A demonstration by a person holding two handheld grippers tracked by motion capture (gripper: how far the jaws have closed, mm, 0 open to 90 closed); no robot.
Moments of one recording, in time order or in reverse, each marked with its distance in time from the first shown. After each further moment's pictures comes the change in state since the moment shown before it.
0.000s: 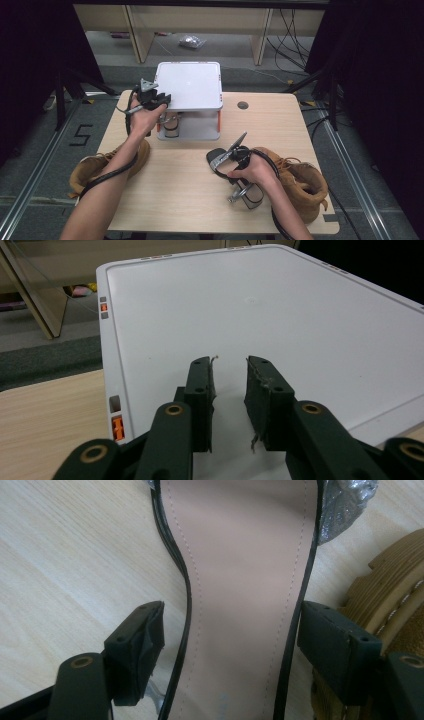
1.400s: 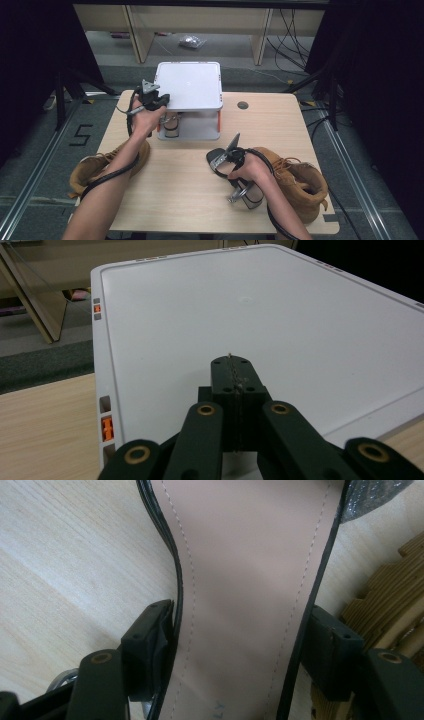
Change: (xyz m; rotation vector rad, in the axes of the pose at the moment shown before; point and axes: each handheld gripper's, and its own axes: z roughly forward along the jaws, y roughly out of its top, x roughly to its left) left arm -0.004 -0.002 0.001 -0.007 -0.006 0.014; right arm 0.001 0.012 0.013 0.168 -0.011 -0.019
